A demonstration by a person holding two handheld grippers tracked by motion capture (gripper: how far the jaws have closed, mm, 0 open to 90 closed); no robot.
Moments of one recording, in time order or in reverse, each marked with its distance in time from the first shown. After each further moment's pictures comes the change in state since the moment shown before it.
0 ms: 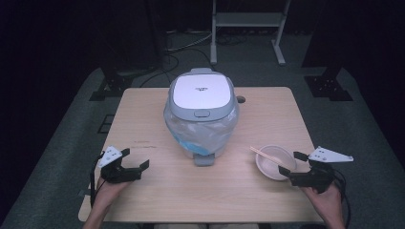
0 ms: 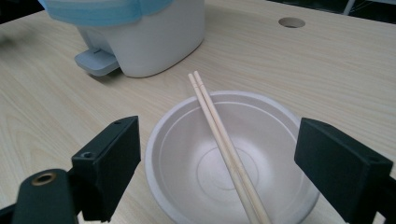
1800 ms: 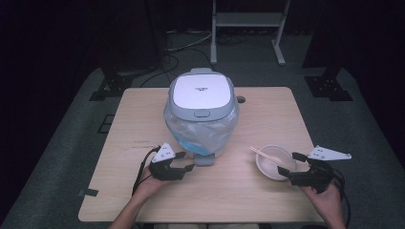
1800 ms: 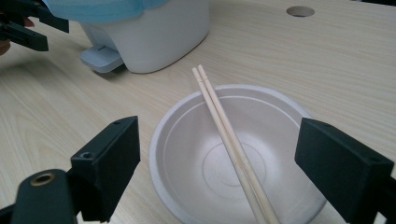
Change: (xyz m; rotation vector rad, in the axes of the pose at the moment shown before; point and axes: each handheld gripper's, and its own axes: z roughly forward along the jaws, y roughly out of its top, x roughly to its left) left arm -0.093 0.027 0.082 0.103 -0.326 0.215; right arm -0.002 0.000 0.003 0.026 0.030 0.030
